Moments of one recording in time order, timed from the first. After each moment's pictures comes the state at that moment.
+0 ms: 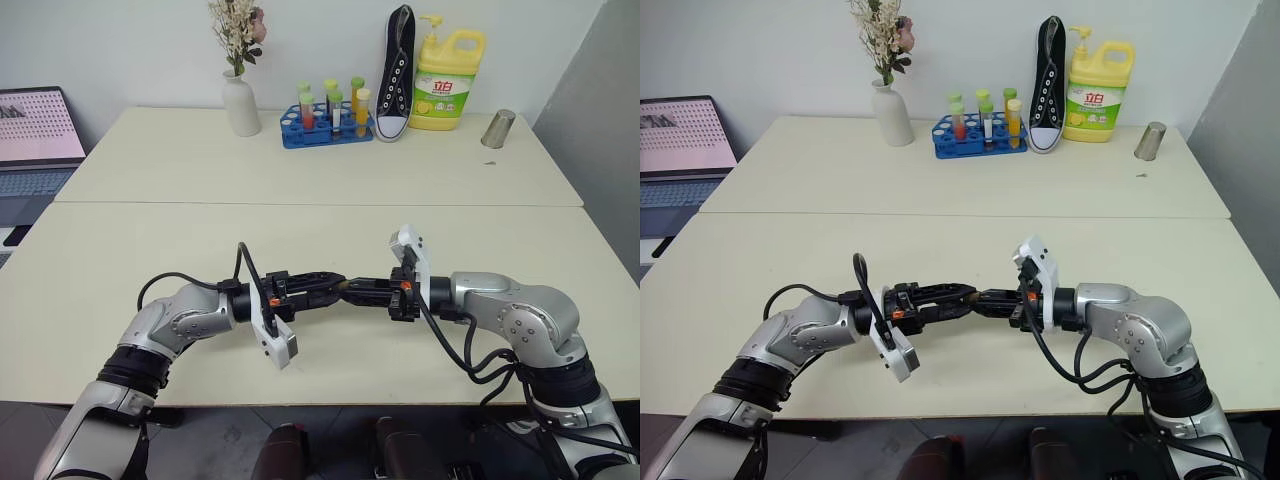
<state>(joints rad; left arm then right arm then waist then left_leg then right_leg) -0.48 0.69 -0.26 0.31 0.49 -1.19 -0.35 -0.49 -0.44 0.14 -0.35 0.77 1.06 0.68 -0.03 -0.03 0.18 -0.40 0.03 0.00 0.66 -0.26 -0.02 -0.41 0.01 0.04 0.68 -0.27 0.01</state>
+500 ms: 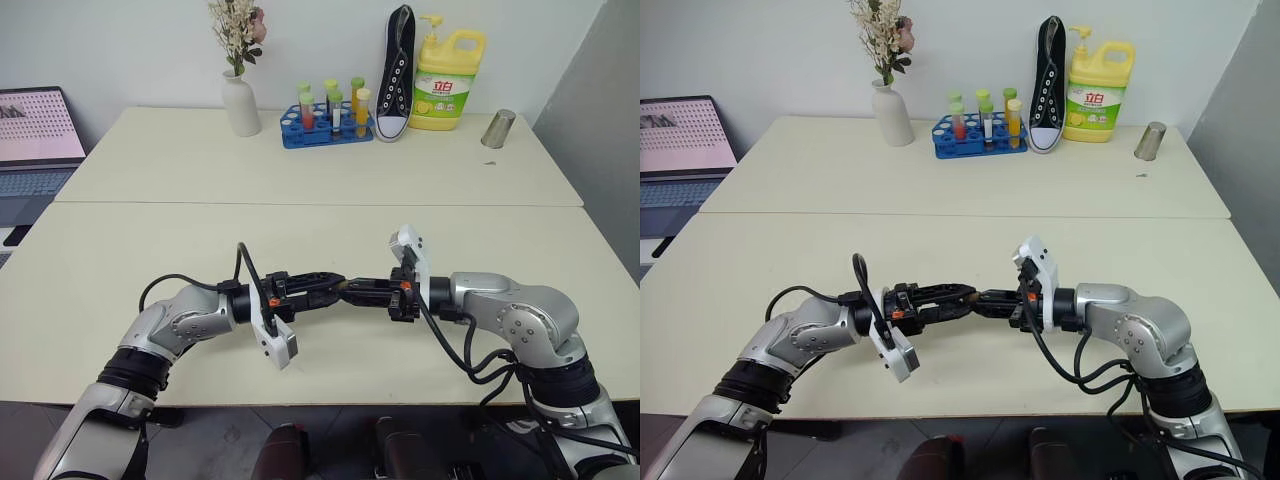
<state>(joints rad) -0.47 0.69 -0.27 0.30 0.45 -1.17 -0.37 -0.49 -0.43 0.14 -0.35 0.77 1.06 0.69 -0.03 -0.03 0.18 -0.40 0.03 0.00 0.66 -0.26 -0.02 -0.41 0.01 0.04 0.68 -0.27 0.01</state>
